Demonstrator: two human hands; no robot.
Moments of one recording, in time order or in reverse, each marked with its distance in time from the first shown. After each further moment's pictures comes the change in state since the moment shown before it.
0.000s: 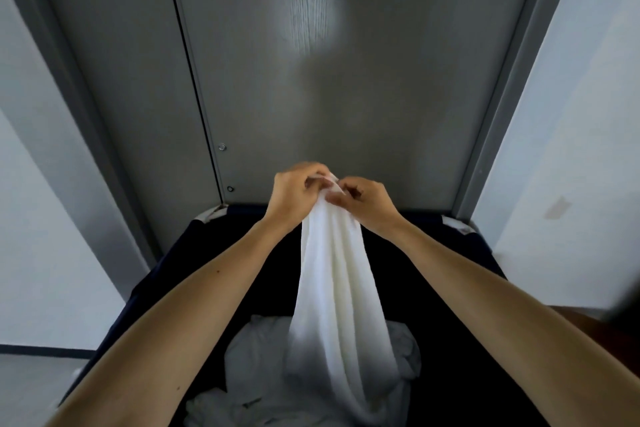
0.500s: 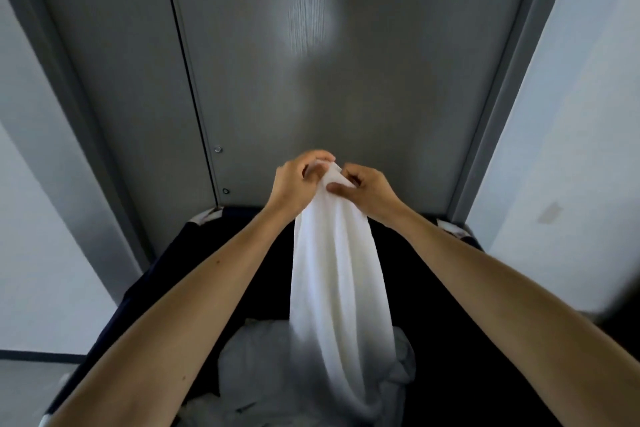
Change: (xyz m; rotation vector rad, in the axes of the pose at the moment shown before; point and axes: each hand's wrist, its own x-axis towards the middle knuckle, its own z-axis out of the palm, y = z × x) left_hand 0.018 0.009 0.000 -0.146 -0.063 -0.107; right_hand 0.015 -0.009 -0.016 0.047 0.024 0.038
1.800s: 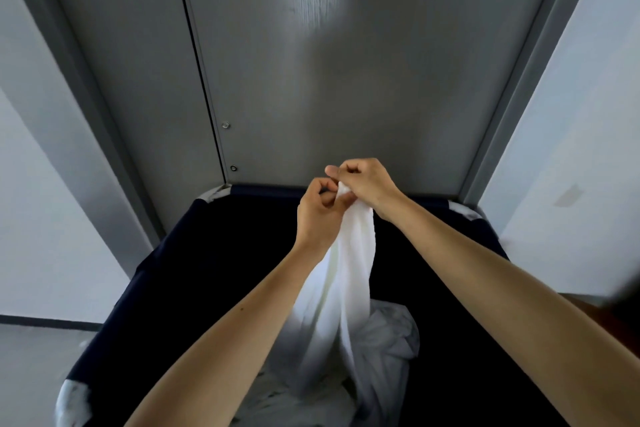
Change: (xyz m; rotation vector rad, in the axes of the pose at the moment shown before) left_hand -0.066 -0.021 0.041 -0.446 0.088 -0.383; right_hand -0.003 -0.003 0.032 0.040 -0.025 0.215
